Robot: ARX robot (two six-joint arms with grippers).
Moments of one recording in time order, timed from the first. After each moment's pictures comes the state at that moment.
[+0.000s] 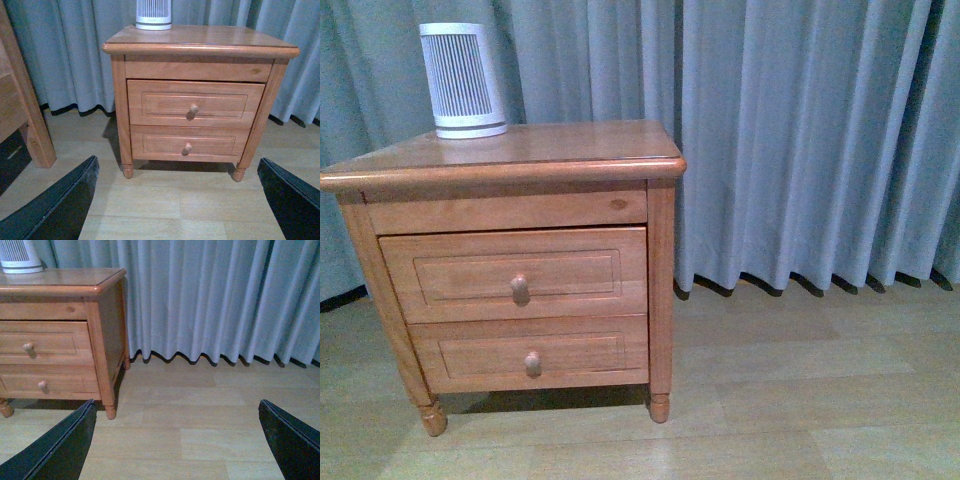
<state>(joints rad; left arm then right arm) 0.00 0.04 0.05 -0.01 0.00 -0.01 0.00 0.00 0.01 0.00 0.00 0.00</state>
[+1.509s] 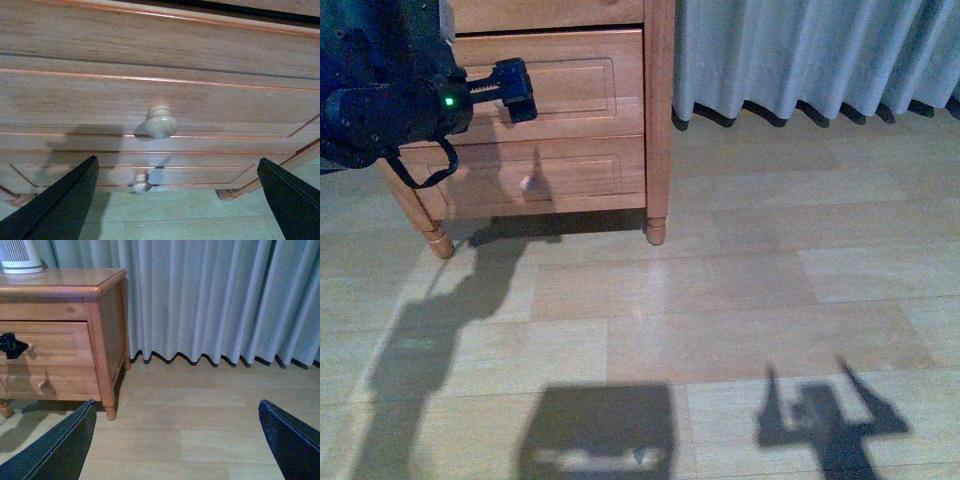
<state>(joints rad) -0.10 2.44 1.48 0.63 0.06 -0.13 0.00 0.00 0.01 0.00 0.00 0.00</state>
